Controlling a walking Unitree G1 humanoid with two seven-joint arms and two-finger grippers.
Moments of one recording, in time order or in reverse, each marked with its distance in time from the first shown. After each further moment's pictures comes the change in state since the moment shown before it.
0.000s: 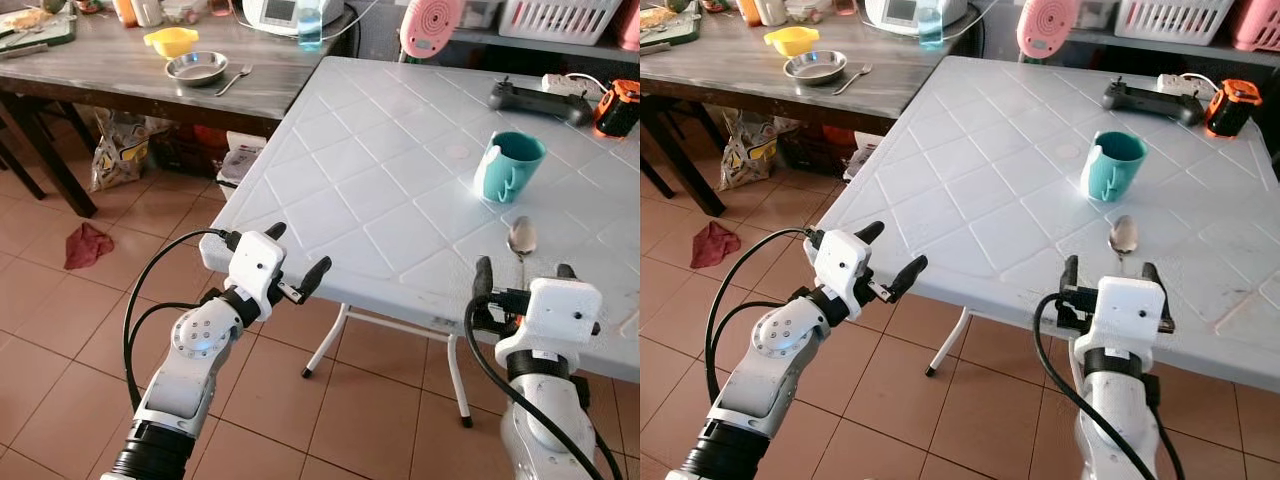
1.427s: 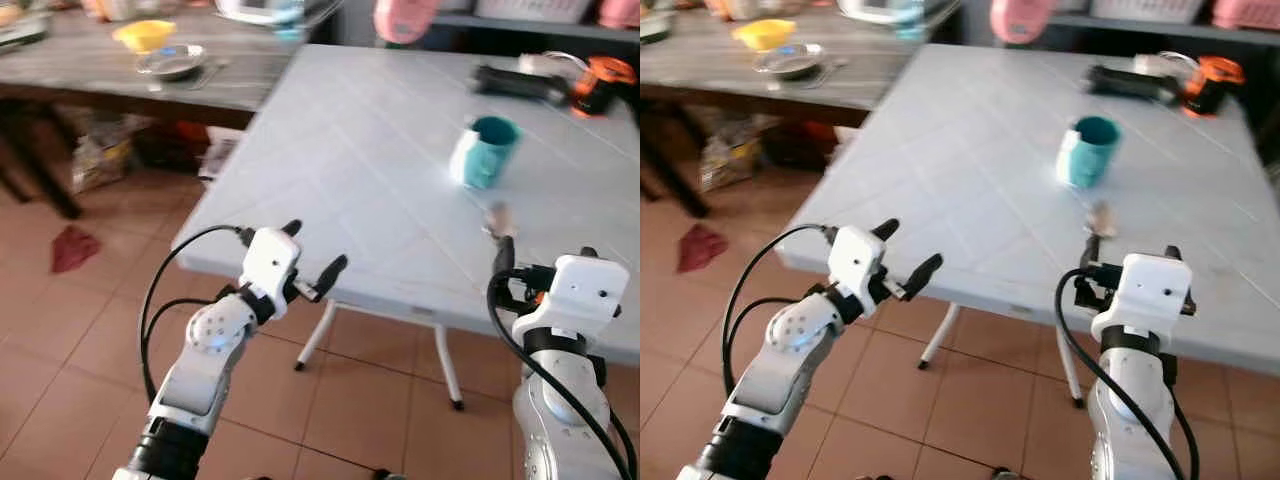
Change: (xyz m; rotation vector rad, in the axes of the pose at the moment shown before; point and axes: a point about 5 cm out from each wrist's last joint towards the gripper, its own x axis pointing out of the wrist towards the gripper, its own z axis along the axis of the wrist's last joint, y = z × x) left arm 0.013 -0.013 0.010 -0.023 -0.037 -0.046; right arm 0.021 -0.016 0.009 0.036 -0.030 -0.075
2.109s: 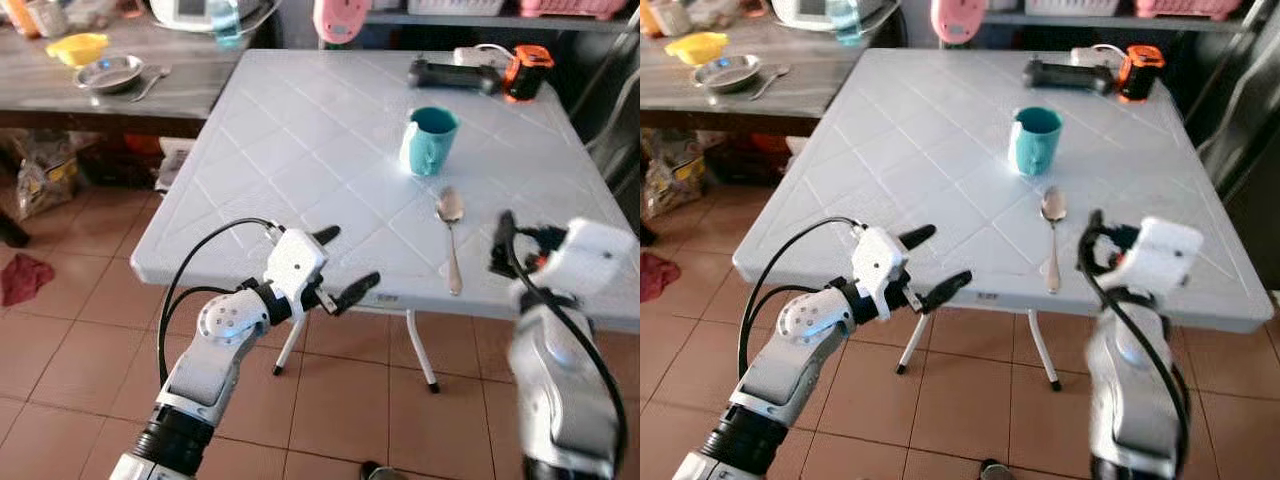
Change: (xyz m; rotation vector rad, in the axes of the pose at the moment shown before) left arm 0.008 -0.017 0.007 0.005 -0.008 -0.266; right arm 0.046 0.011 -0.001 0.223 0.078 0.031
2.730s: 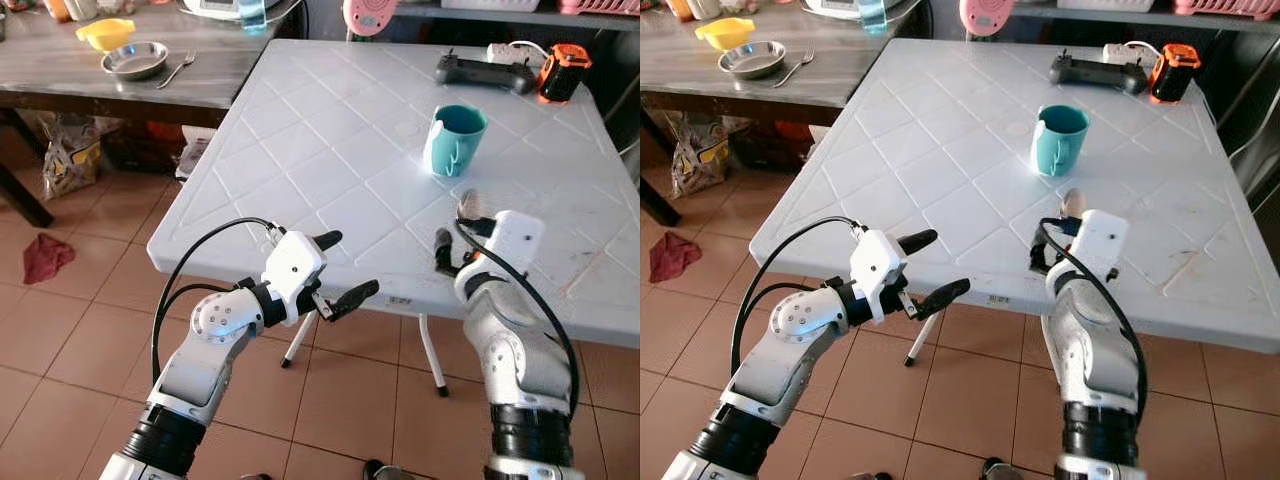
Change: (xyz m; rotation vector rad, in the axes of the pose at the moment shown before) left arm -0.004 -0.001 0.002 0.013 0.021 -0.061; right arm 0.026 0.033 -0.037 0.040 0.344 0.058
